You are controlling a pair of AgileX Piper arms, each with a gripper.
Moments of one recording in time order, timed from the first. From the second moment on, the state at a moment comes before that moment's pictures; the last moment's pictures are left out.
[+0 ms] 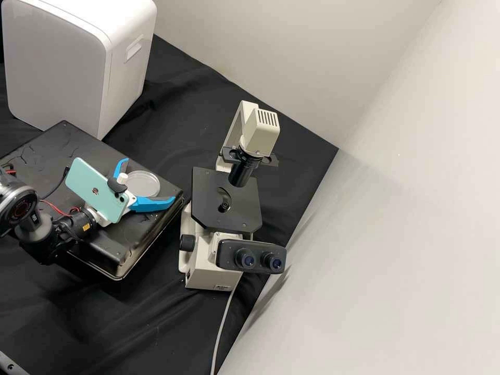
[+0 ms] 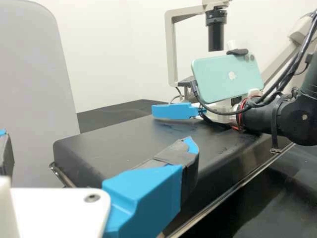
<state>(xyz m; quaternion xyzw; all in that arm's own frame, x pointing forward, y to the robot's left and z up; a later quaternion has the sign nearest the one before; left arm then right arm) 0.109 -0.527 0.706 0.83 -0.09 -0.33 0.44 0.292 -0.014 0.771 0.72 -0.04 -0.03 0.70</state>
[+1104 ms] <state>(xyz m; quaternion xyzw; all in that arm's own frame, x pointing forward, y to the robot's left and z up) 0.111 -0.525 0.708 0.84 -0.09 -0.32 0.44 0.289 -0.012 0.773 0.72 -0.03 -0.03 0.69</state>
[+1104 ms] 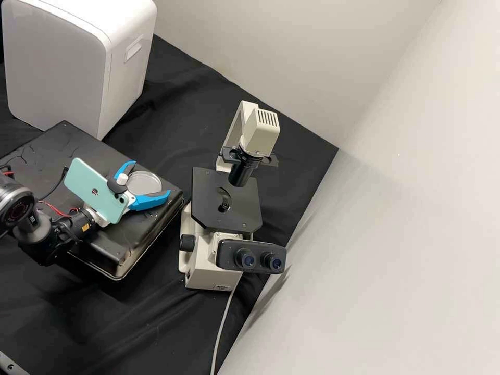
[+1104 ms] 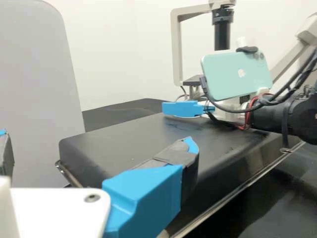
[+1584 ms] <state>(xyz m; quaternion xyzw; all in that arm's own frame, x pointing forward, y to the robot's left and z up) 0.114 -0.524 0.710 0.84 -0.09 -0.31 0.44 0.277 -0.010 0.788 0.73 -0.03 -0.02 0.68</state>
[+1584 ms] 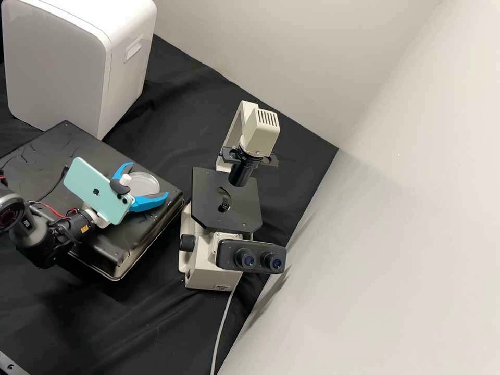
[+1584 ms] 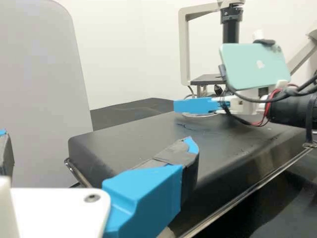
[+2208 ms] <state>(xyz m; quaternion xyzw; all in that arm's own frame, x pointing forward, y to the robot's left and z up) 0.110 -0.526 0.708 0.83 -0.09 -0.32 0.44 0.254 -0.013 0.820 0.74 -0.07 0.01 0.66</state>
